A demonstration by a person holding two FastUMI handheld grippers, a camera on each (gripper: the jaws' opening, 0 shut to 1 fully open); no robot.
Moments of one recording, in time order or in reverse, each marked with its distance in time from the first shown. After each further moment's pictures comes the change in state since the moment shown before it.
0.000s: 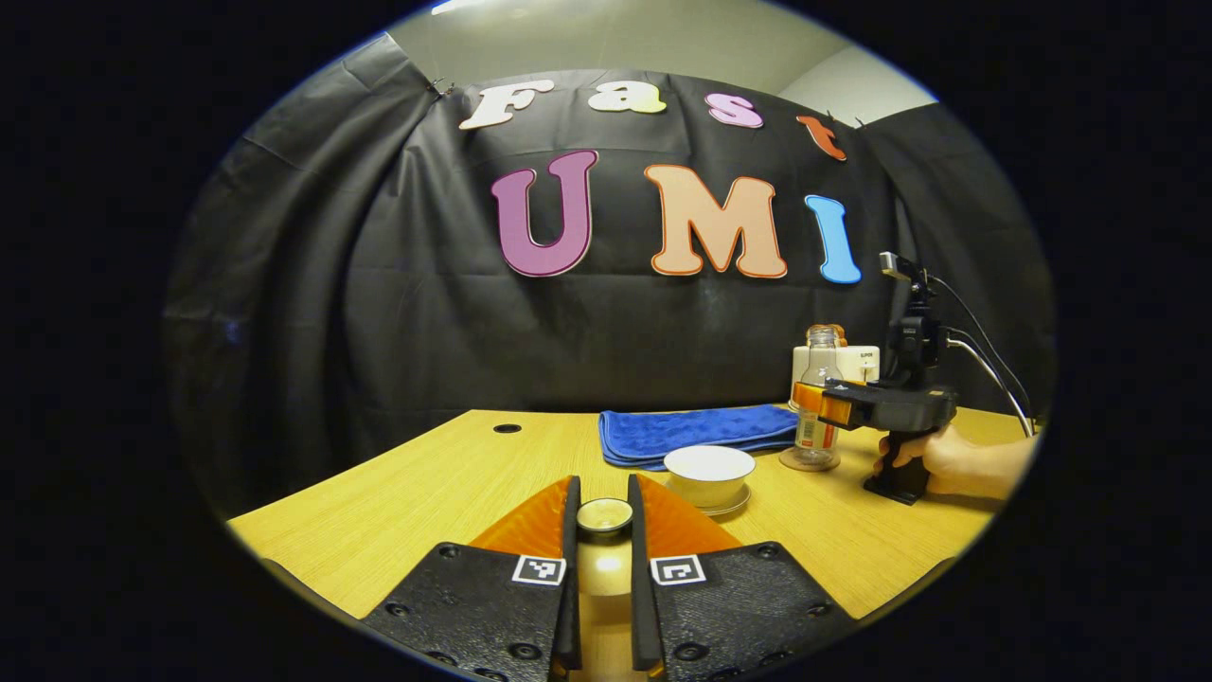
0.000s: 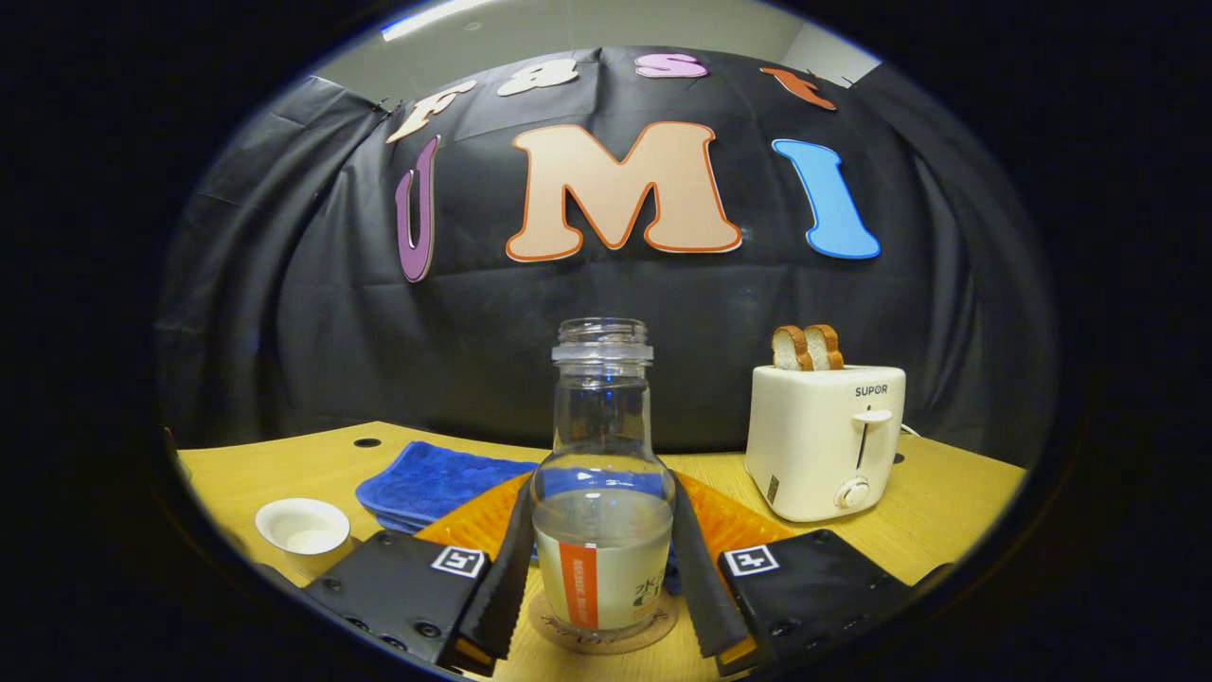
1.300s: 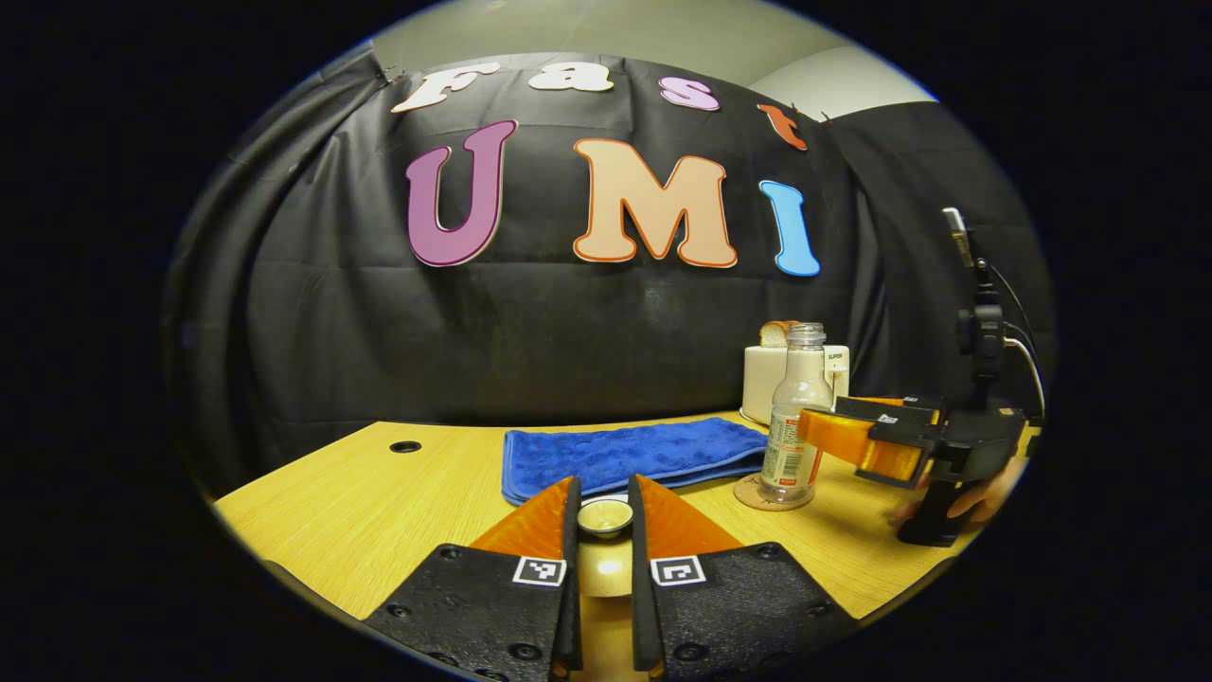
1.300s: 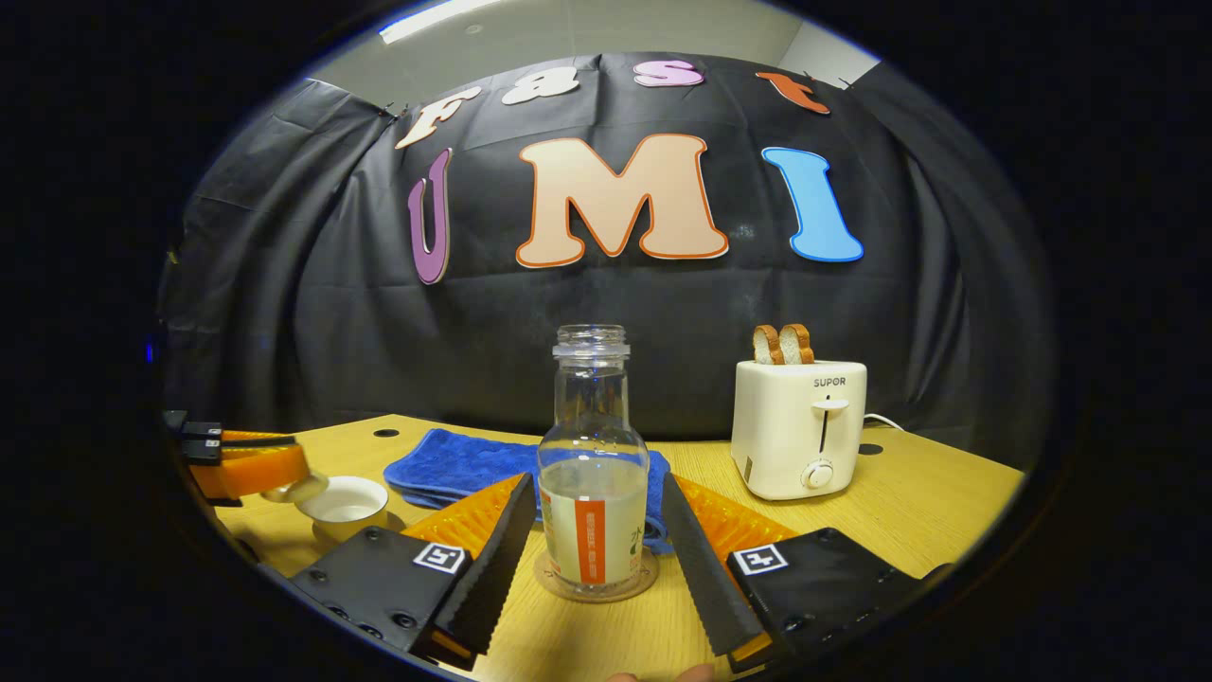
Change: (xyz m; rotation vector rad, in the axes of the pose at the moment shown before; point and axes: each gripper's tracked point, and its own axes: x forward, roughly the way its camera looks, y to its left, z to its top) left arm 0.108 -0.082 -0.001 0.007 0.000 -0.193; right arm -0.056 -0.014 0.003 0.000 0.015 0.025
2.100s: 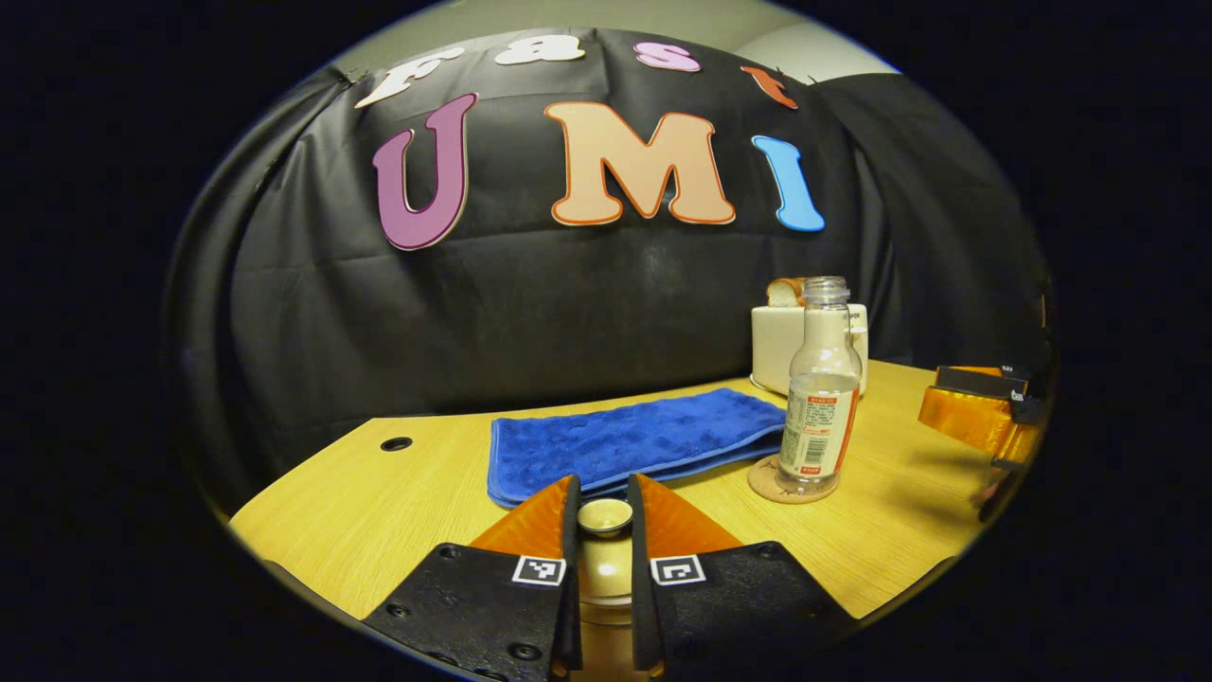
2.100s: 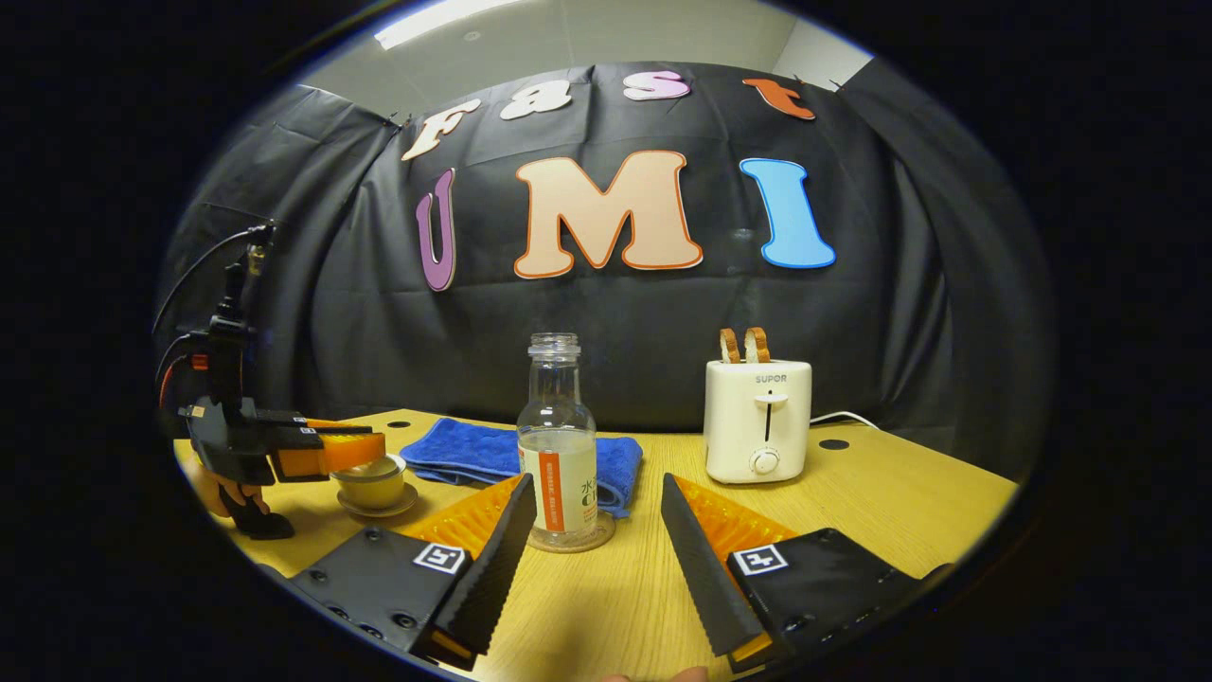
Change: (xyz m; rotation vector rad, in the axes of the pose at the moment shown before) left arm 0.032 -0.006 -0.019 0.086 0.133 0.029; right arm -0.062 -0.036 0.004 0.000 -0.005 0.011
